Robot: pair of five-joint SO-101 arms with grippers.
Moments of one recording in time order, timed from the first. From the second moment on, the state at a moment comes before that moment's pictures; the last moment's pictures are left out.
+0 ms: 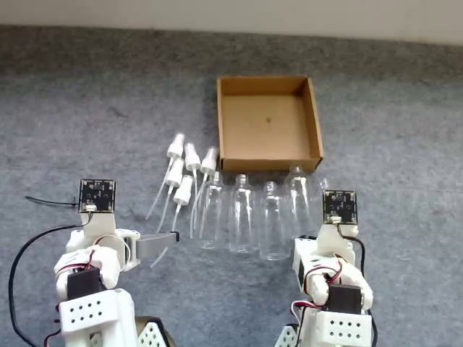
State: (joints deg) left arm -23.0 -86.4 96.8 52.5 -10.1; right arm 1.5 -101.1 95.7 64.8 5.3
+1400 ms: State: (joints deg) left arm -32.8 -86.4 96.7 52.5 -10.1; right arm 10.9 -60.1 45.8 84.8 23.5
